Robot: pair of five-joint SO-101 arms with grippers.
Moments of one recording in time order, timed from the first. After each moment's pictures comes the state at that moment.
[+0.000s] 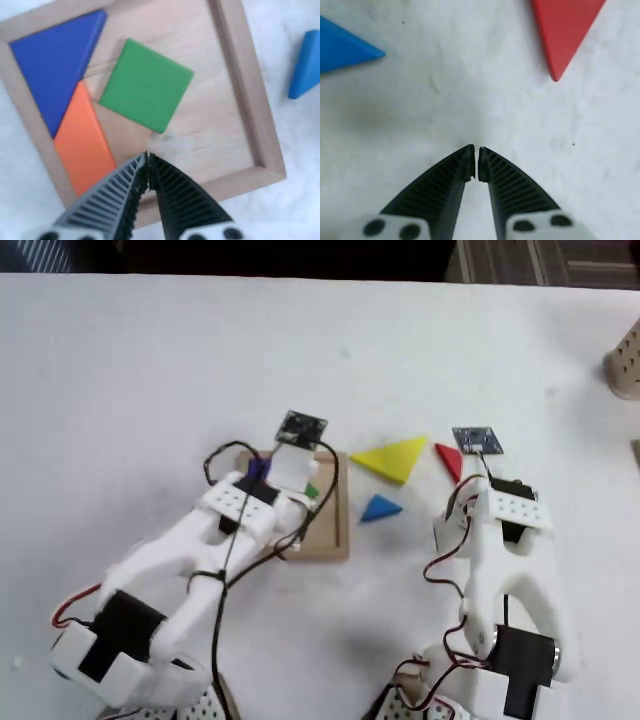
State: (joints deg) left arm 23.0 -2.5 42.8 45.1 10.5; right arm 11.4 -11.2 46.8 57.9 21.2
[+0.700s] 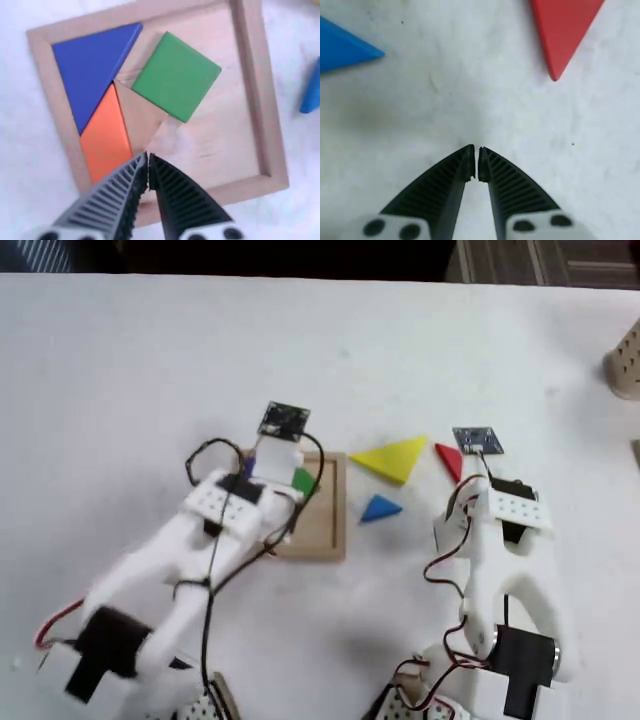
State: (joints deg) left arm 20.2 -7.6 44.9 45.1 10.6; right arm 11.4 -11.2 46.8 57.9 21.2
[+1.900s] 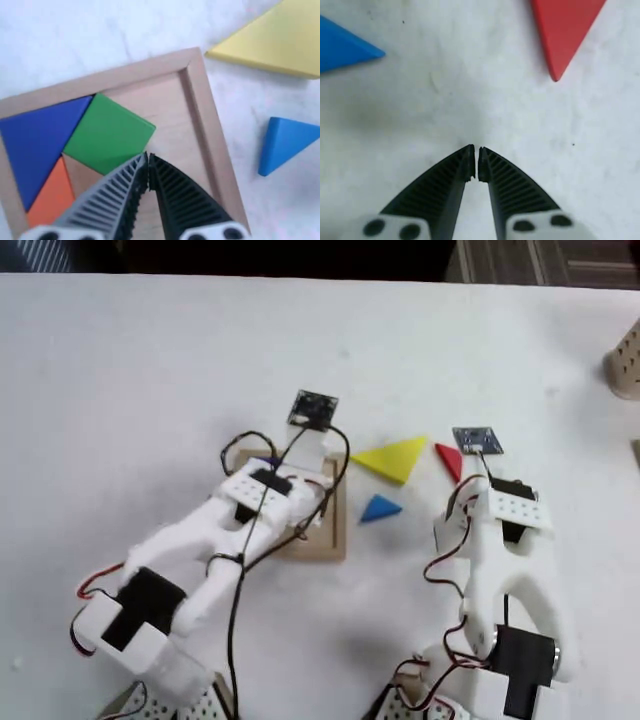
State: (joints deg) left arm 24.1 5.9 36.6 32.2 13.7; right arm 11.4 -11.2 46.8 57.9 21.4
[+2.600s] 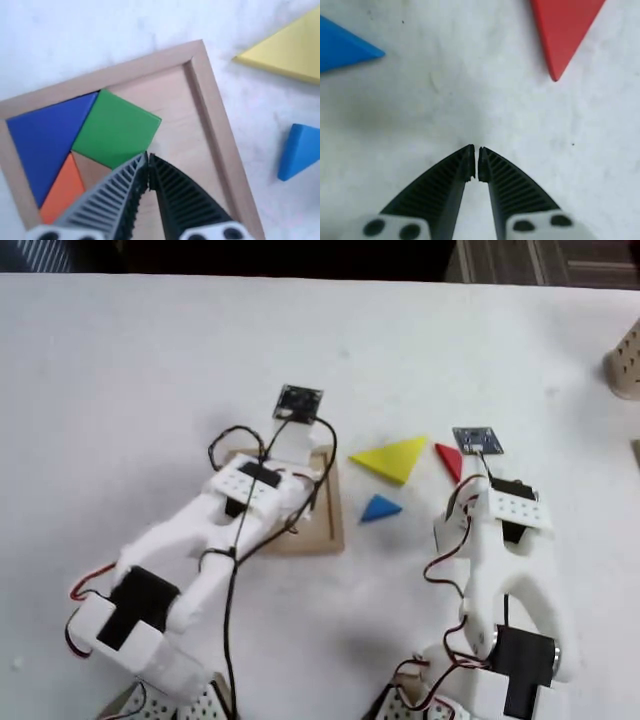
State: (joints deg) left arm 21.0 5.6 36.0 34.9 13.6; right arm 11.4 -11.2 46.8 57.9 21.4
